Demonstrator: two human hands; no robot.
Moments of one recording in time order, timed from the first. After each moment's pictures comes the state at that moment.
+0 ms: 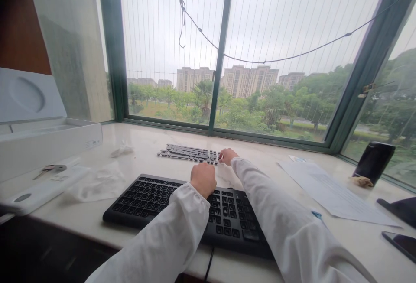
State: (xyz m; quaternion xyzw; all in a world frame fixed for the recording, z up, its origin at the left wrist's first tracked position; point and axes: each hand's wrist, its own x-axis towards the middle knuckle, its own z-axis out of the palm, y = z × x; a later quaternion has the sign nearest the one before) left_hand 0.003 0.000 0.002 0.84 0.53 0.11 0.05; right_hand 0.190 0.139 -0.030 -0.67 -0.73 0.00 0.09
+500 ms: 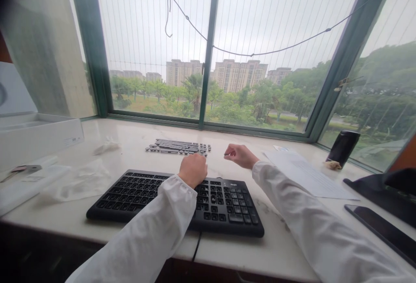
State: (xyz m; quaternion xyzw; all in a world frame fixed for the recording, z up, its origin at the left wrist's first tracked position) left_hand 0.002 -0.001 0.003 0.86 0.49 0.14 -0.01; right_hand 0.238 0.017 0.001 -0.57 -0.77 0.05 0.27
